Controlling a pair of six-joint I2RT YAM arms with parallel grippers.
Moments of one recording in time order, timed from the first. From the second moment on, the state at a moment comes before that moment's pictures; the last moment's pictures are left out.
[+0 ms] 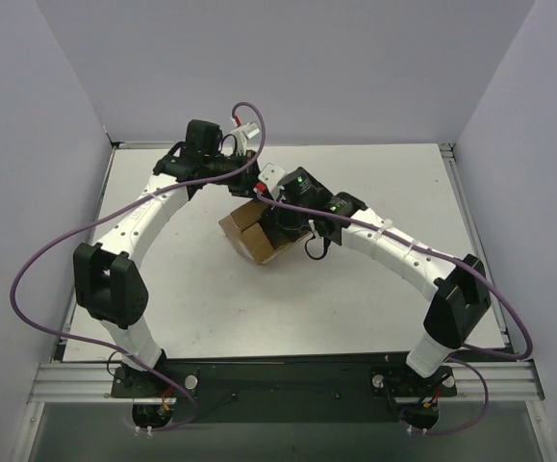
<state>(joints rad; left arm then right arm) -0.37 1.75 1.65 -0.57 0.81 -0.31 0.79 1.66 1.46 -0.56 0.37 -0.34</state>
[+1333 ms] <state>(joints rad) -0.42 1.73 1.45 -0.50 0.84 -0.23 0.37 1.72 1.46 -0.69 -0.28 -0.08</state>
